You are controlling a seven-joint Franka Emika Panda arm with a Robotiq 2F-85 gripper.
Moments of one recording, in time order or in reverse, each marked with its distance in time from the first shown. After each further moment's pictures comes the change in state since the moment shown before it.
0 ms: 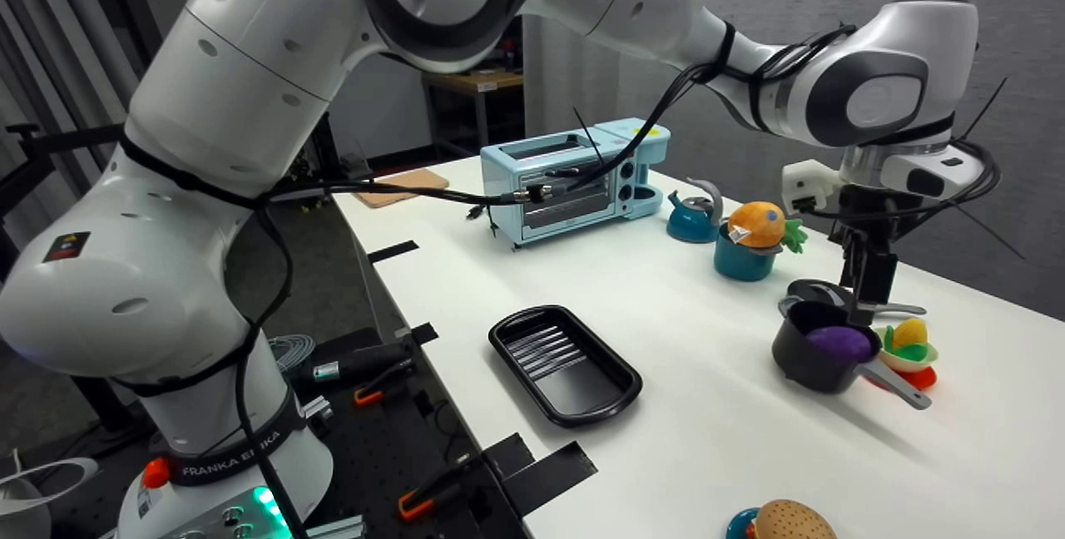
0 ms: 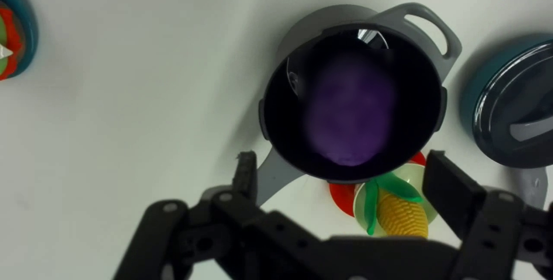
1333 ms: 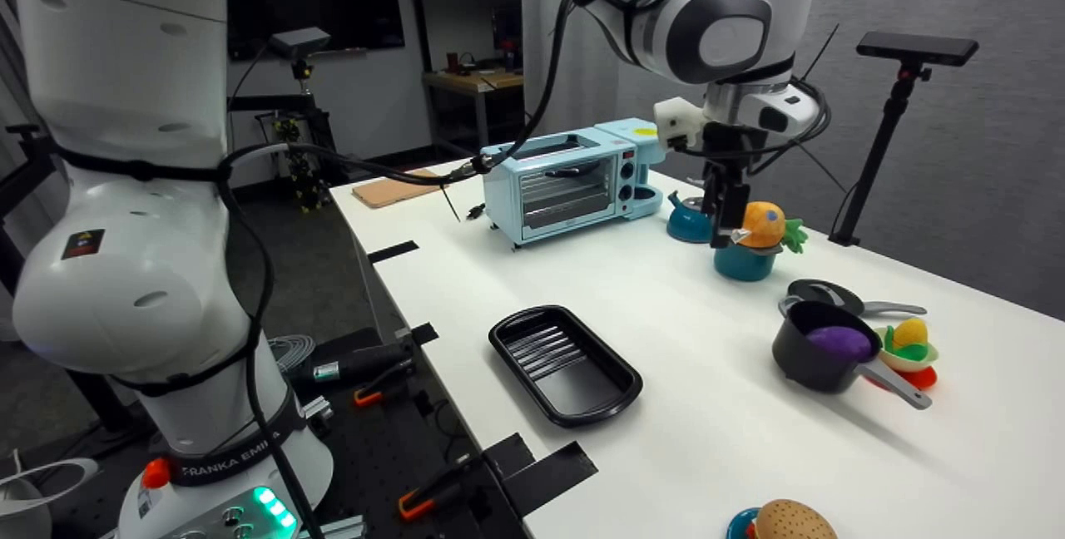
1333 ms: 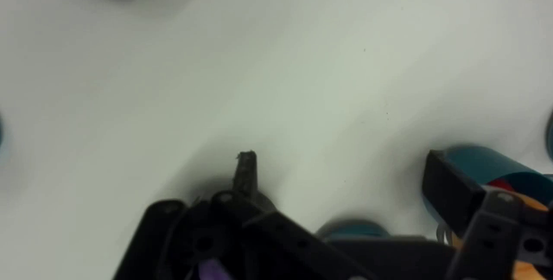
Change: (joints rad) arm 0.087 -0.421 0.149 -0.498 0.026 0.077 -0.143
